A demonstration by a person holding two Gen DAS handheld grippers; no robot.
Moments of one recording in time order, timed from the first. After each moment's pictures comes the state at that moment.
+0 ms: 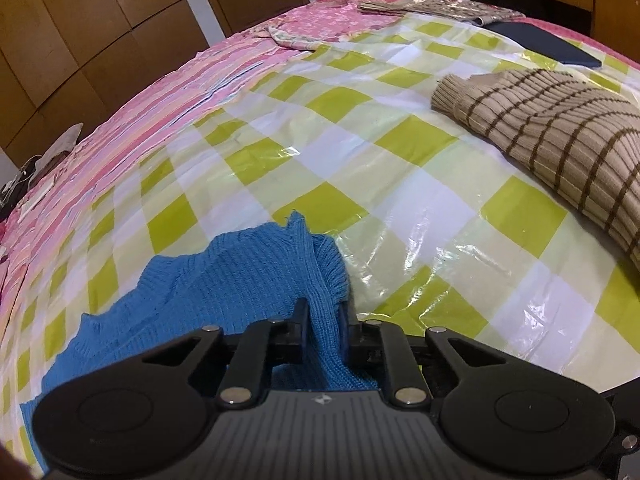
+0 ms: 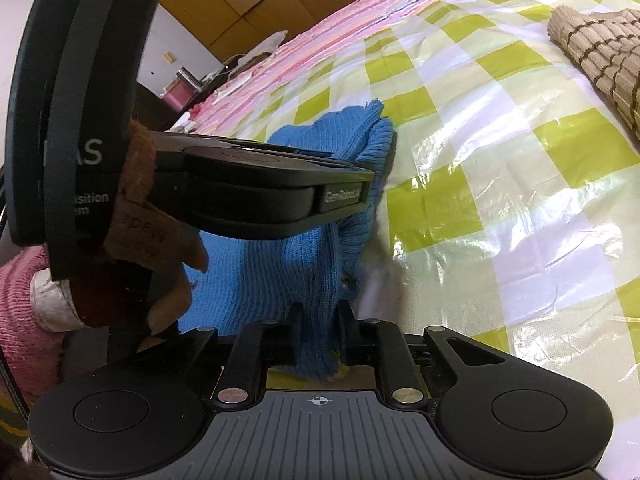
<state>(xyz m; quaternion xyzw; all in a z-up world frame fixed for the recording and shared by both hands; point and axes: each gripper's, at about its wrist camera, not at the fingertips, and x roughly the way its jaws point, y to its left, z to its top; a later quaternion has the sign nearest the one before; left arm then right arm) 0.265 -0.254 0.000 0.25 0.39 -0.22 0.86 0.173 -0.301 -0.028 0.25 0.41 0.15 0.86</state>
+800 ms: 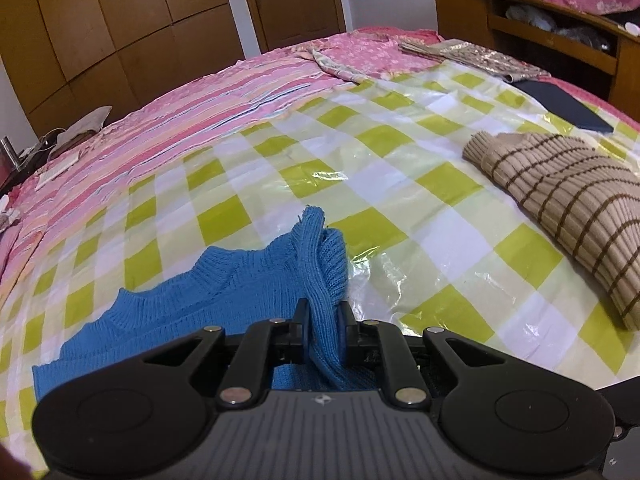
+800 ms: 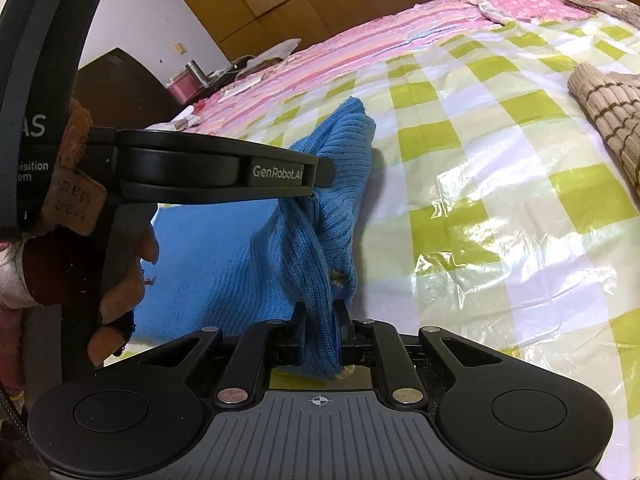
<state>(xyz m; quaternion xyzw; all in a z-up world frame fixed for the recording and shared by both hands) 0.259 -0.206 0.035 0.17 0.37 -0.21 0.89 0.161 -0.278 -0.011 0.19 0.39 0.14 0.89</state>
